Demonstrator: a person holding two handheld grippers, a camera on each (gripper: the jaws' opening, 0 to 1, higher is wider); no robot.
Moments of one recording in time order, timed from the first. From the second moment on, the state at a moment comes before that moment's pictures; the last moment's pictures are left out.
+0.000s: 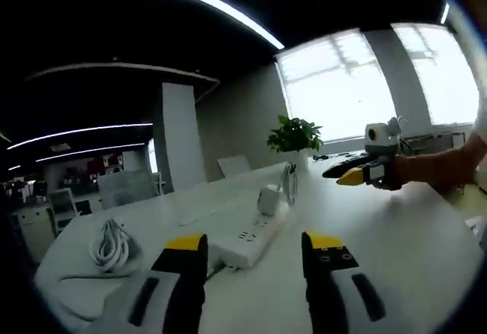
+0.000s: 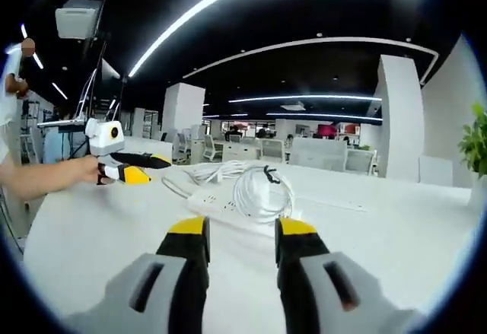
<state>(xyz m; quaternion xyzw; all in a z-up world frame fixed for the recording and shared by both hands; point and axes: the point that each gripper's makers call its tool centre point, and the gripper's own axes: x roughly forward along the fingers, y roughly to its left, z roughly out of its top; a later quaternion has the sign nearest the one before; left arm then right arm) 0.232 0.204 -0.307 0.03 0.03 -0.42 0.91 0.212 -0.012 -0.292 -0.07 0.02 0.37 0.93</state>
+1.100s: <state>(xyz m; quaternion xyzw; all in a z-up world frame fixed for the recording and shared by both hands) 0.127 0.233 -0.232 0.08 0.04 -0.43 0.90 0.114 -0.063 -0.221 -0.13 0.03 0.41 0.90</state>
